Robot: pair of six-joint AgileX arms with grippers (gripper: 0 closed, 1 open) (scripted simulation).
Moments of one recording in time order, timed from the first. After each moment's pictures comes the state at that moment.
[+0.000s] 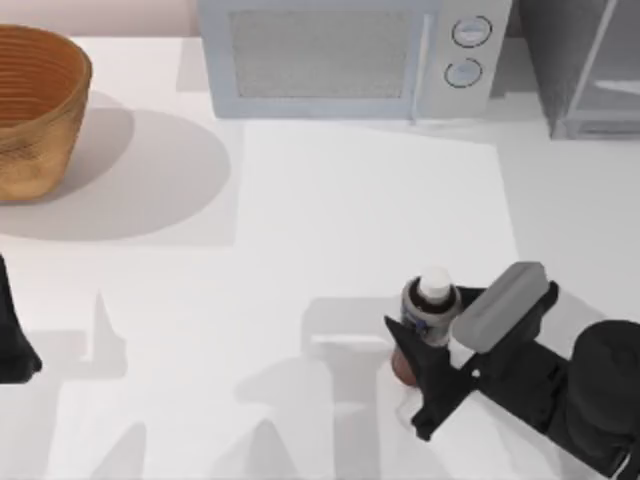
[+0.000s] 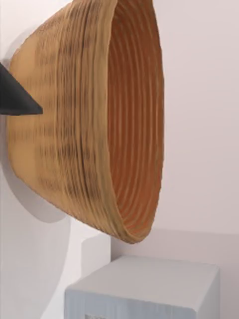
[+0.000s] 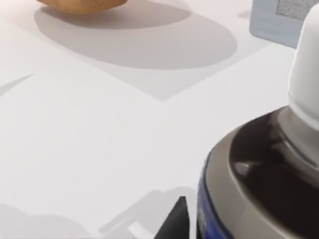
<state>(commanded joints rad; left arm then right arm) 0.00 0.00 0.00 0.00 0.00 0.00 0.68 1.93 0.24 1.48 -0.08 0.00</state>
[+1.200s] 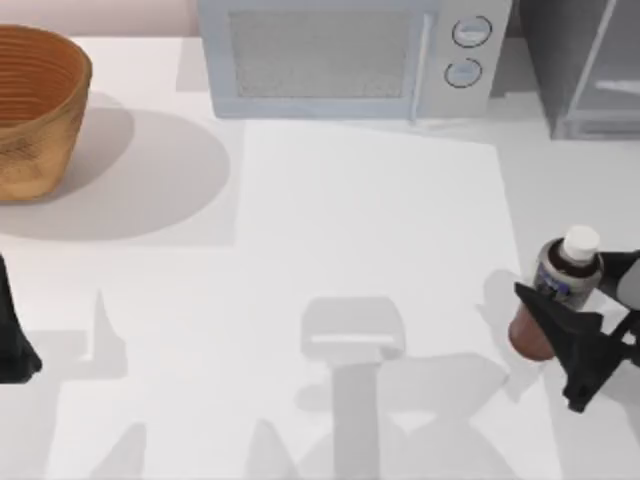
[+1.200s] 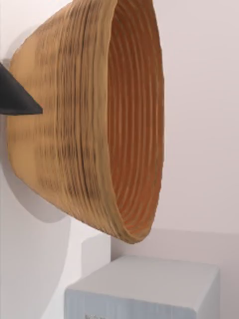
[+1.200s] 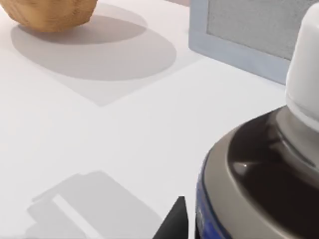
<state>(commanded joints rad) 0.00 0.00 0.00 0.00 0.00 0.00 0.21 1.32 0.12 0.97 -0.54 -0.10</state>
